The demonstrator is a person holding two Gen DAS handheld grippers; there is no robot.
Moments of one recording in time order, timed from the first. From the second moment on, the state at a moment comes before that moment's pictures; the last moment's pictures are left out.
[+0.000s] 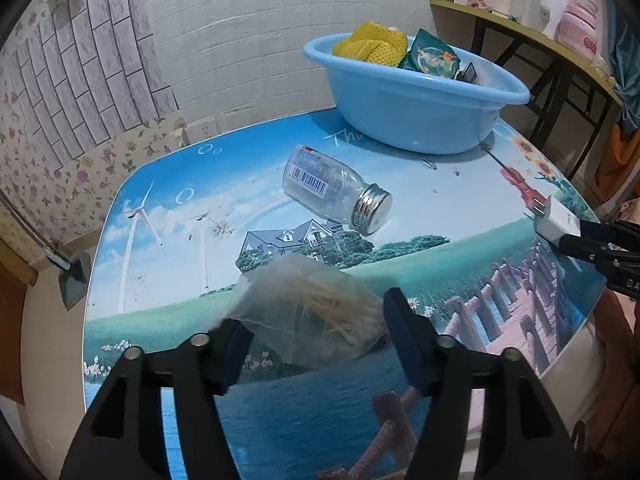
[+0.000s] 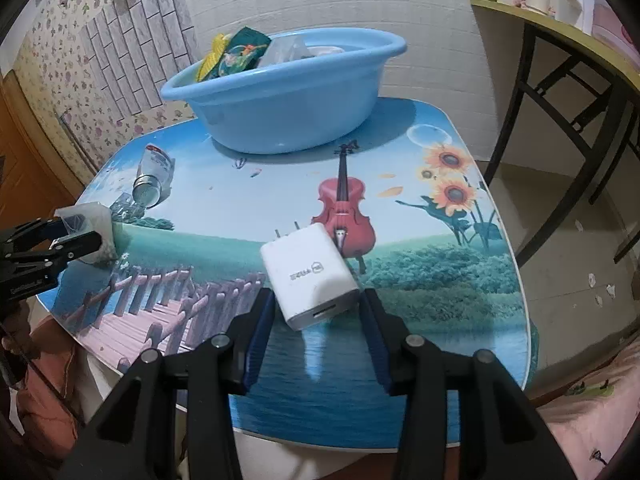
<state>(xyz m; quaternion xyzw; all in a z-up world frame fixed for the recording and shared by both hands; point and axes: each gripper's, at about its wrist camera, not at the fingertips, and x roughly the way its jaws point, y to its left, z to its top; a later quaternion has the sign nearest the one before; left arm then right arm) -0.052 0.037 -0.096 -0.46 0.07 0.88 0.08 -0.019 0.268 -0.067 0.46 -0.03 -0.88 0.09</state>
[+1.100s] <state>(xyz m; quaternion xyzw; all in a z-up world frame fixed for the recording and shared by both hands) -0.075 0.034 -0.127 -0.46 0.02 0.89 0.06 -0.033 0.258 -0.079 0.42 -0.01 -0.90 0.10</state>
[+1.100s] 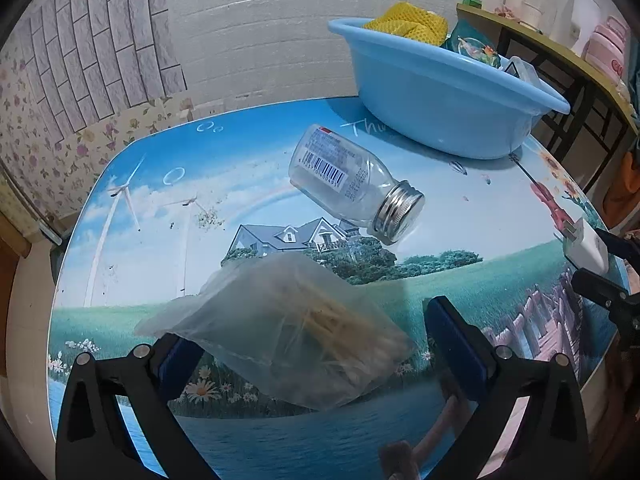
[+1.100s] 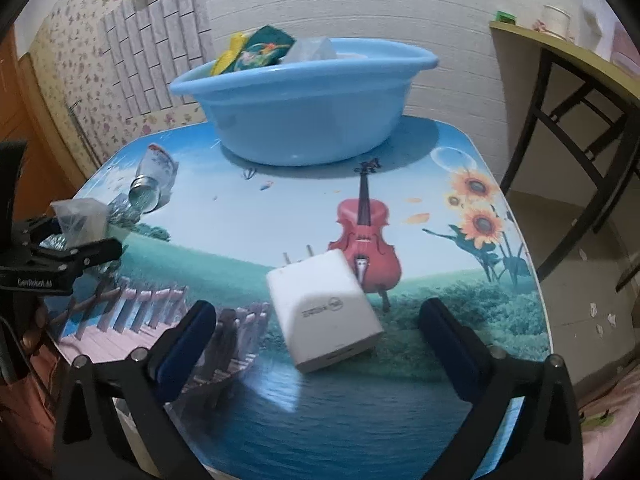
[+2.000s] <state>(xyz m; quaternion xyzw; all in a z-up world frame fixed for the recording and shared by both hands) -0.069 0.033 -0.127 -0.44 0.02 0.90 0.06 -0.038 0.251 -0.082 0.43 0.02 -0.90 0.07</state>
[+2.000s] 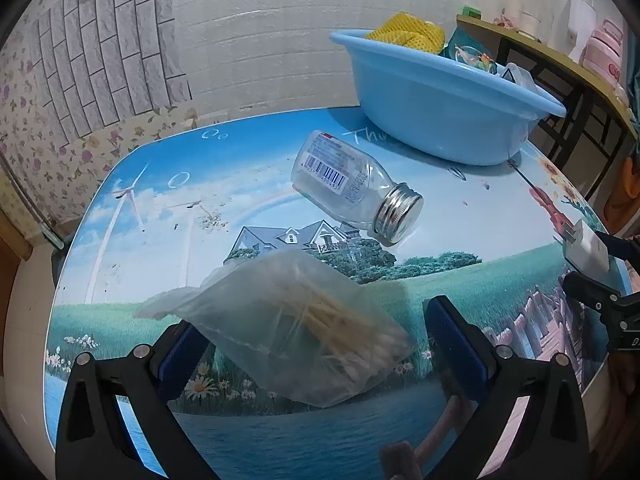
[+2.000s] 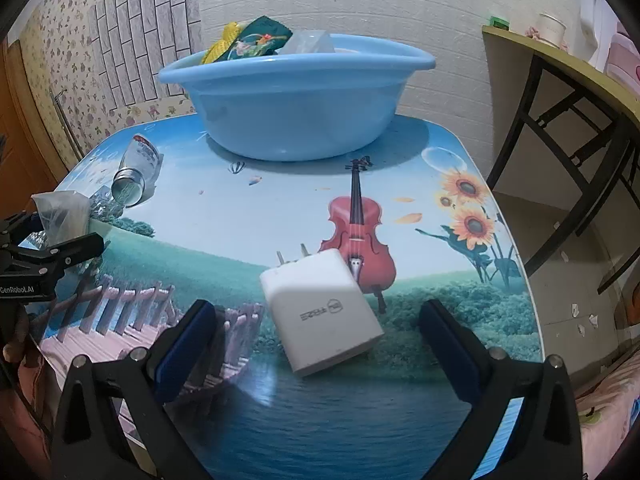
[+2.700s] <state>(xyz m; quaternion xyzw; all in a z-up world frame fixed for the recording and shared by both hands) -0.054 0.020 -0.102 -0.38 0.01 0.92 0.05 -0.034 0.252 -0.078 0.41 0.03 -0.91 0.09</state>
